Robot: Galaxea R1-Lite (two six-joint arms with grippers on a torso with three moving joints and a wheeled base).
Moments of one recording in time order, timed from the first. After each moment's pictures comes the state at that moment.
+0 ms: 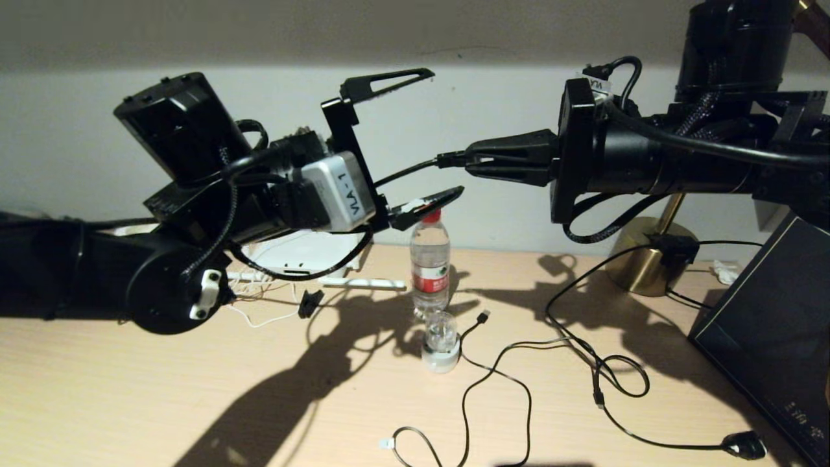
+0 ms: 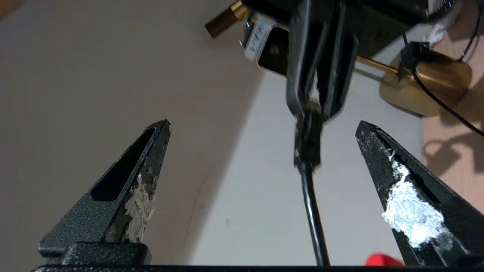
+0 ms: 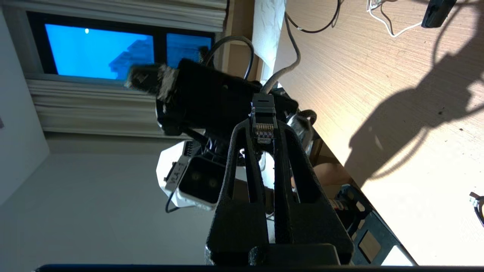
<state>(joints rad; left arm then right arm) -0.51 1.81 -1.16 -1.03 -0.76 1.19 0.50 1.73 -1.47 -0.16 0.78 1.19</state>
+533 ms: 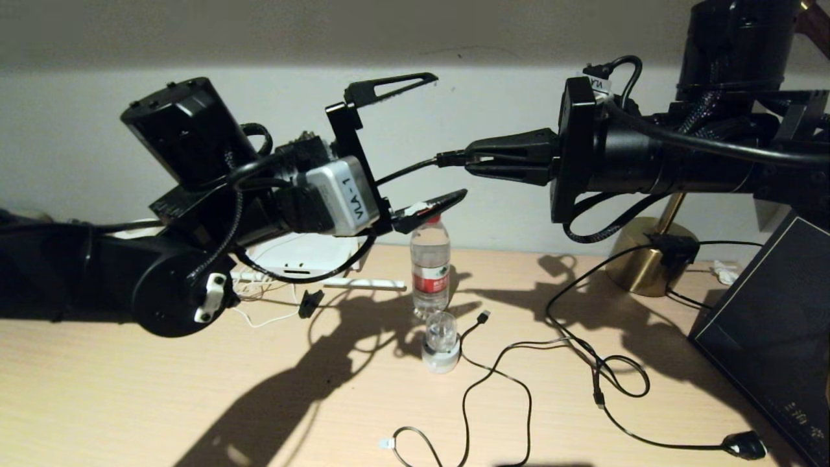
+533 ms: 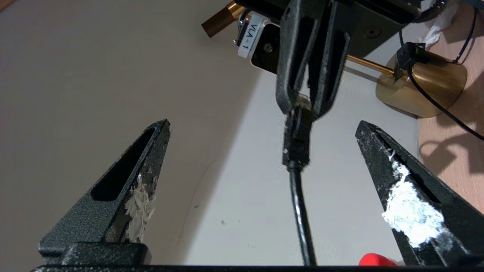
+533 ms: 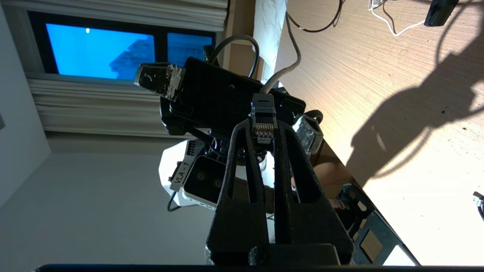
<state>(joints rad) -0.52 1.82 -1.16 -1.04 -0.76 1.19 0.50 1.72 -1.47 -0.17 0.78 1.20</state>
